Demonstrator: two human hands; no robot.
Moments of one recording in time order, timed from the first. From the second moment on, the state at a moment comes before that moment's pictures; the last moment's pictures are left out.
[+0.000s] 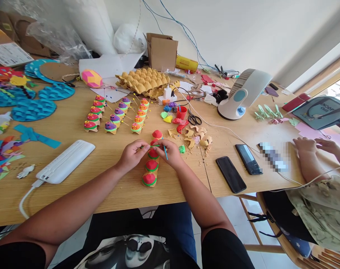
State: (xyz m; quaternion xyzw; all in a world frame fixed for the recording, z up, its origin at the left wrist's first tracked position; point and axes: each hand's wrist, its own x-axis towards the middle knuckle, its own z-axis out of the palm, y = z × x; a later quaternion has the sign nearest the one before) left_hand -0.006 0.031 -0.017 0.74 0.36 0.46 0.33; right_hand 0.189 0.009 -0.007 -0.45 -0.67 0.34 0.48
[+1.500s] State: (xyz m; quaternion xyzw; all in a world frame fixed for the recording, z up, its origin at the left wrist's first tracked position) left_hand -0.009 0.030 -0.016 0.73 0.38 0.48 0.32; right_hand 0.190 0.007 -0.004 -0.47 -0.68 0.34 0.45
